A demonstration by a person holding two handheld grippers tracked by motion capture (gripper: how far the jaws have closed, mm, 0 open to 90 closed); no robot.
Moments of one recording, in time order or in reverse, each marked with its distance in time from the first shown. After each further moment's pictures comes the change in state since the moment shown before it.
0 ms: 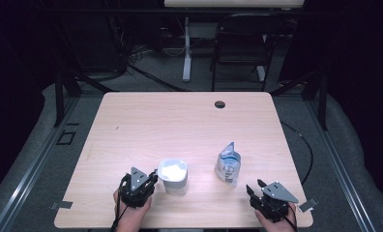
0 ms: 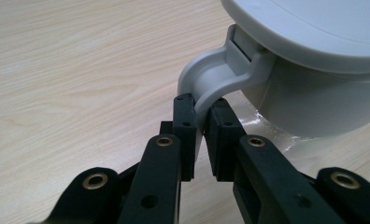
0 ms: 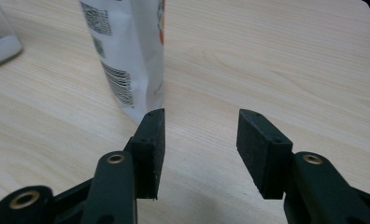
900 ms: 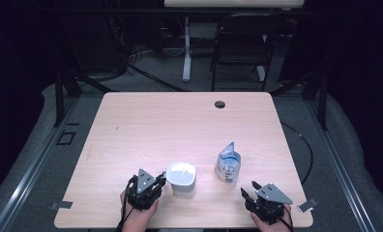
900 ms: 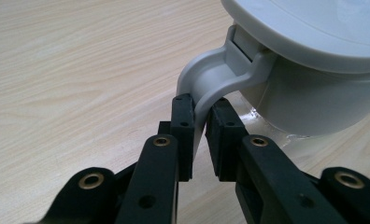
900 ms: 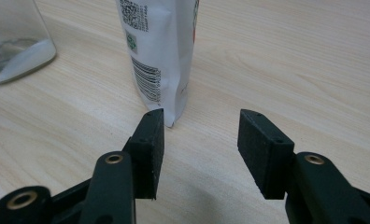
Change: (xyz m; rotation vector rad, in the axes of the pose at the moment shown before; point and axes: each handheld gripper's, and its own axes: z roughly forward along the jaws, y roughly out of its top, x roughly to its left) left arm -0.013 0.001 0.002 -0.009 -0.085 0.016; right arm 0.012 0.000 0.002 0.009 0.042 -0.044
